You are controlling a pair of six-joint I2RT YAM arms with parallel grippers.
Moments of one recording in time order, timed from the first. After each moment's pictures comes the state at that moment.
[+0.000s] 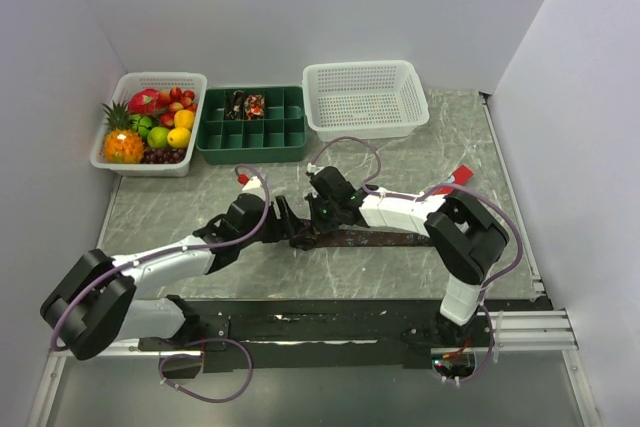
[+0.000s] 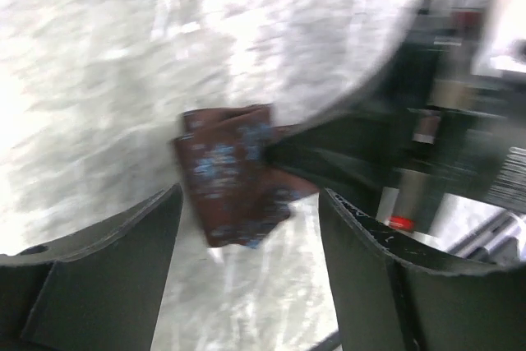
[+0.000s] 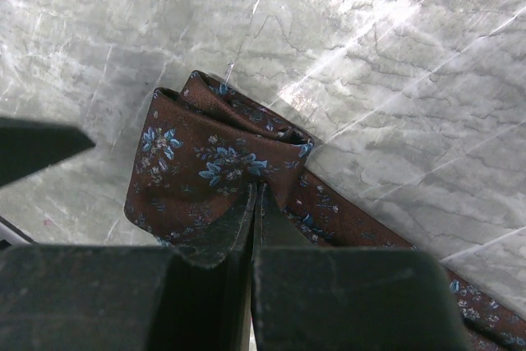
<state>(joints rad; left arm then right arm) -0.71 1.23 0.48 0.20 -0.03 -0.77 0.81 1.77 1.04 -0.21 -0.08 0.48</state>
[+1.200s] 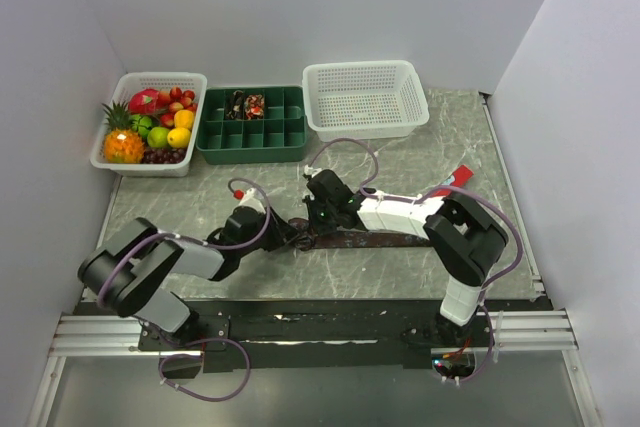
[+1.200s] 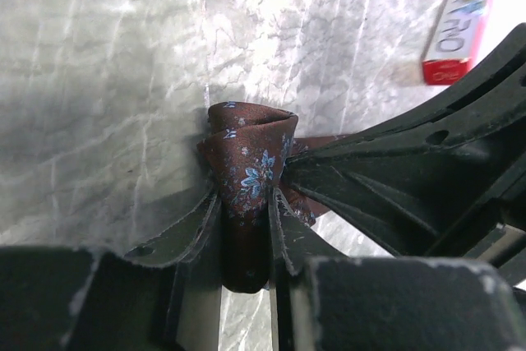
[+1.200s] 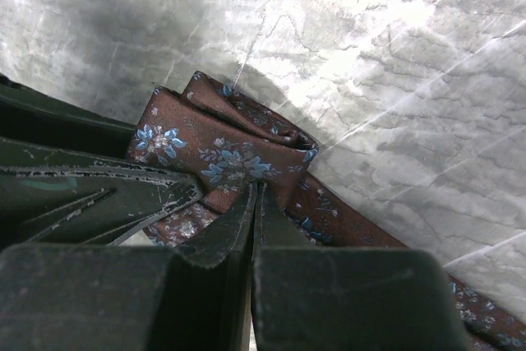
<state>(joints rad) -0.64 1.53 0.28 0.80 0.11 -1.01 0.84 1.77 1.03 -0.19 -0.05 0.49</state>
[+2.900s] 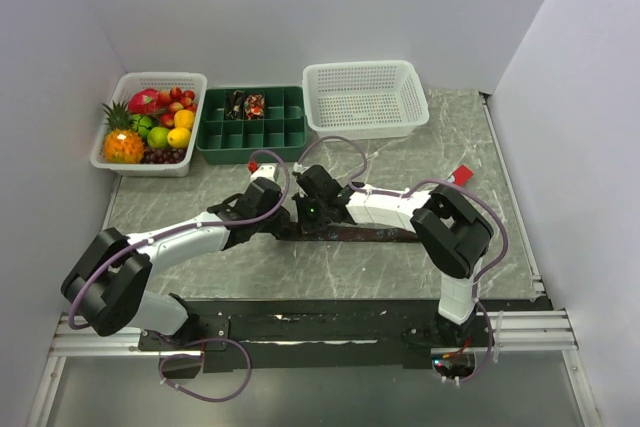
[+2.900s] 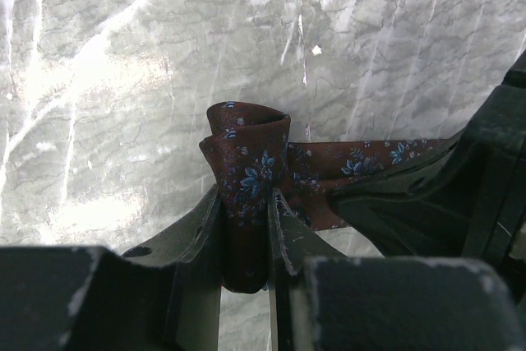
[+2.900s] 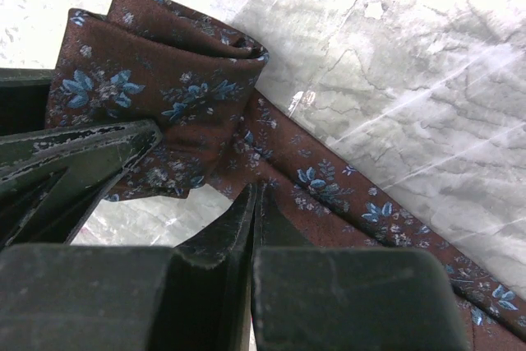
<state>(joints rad) -0.70 1.39 0.71 -0.15 -0.24 -0.59 0.85 1.85 1.14 -0.23 -0.12 0.51</state>
